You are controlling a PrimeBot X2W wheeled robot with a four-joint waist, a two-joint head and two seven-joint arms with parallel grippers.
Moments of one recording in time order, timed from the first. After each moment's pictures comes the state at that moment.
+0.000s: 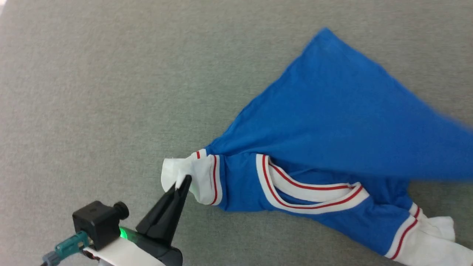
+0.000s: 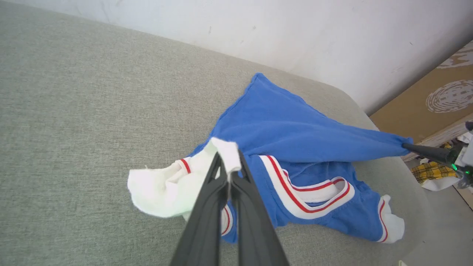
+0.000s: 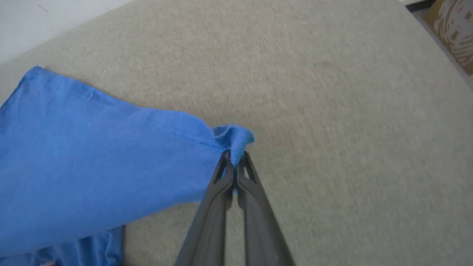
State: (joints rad) left arm 0.13 0.37 -0.30 -0.53 -0.60 0.05 0.16; right arm -0.10 -0.14 -0.62 -0.27 0.43 0.13 0.78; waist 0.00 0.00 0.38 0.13
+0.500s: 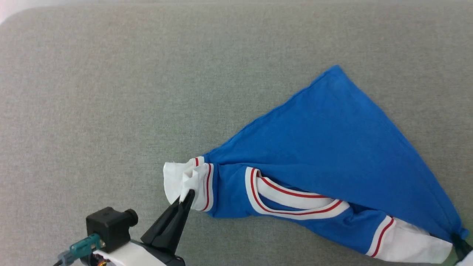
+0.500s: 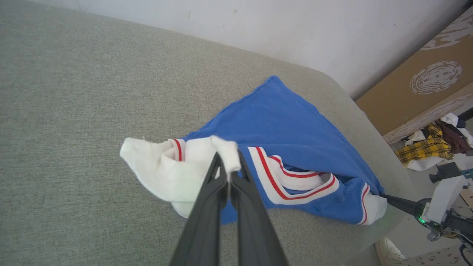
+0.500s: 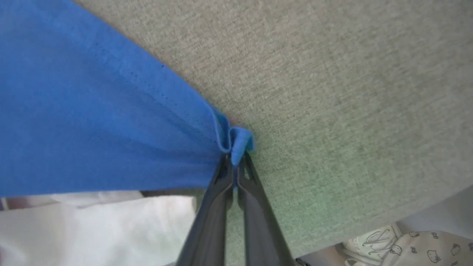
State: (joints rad) left arm 0.16 0.38 -0.32 -0.51 -0.60 0.07 0.20; right arm 0.14 -0.06 -0.49 0.07 0.41 0.13 0.48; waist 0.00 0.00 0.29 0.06
